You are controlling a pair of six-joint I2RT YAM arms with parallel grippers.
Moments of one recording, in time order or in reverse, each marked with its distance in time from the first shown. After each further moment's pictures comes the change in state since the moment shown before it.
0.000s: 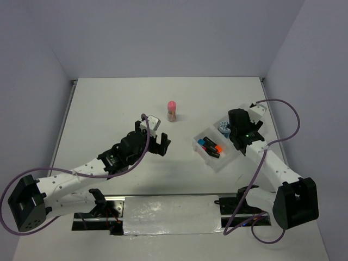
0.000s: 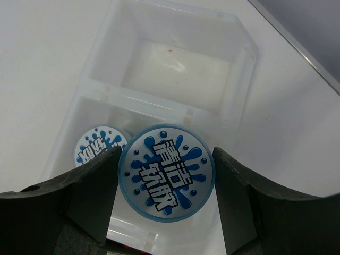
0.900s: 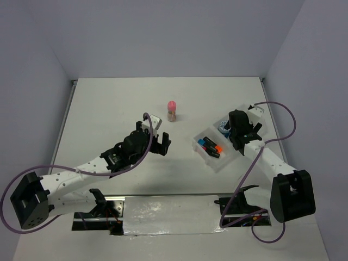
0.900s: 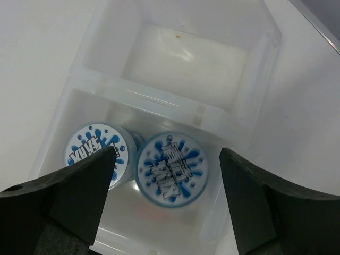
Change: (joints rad) left arm 0.000 0.028 0.014 -0.021 -0.016 -0.025; right arm -0.044 0.071 -0.063 0.127 -0.087 -0.015
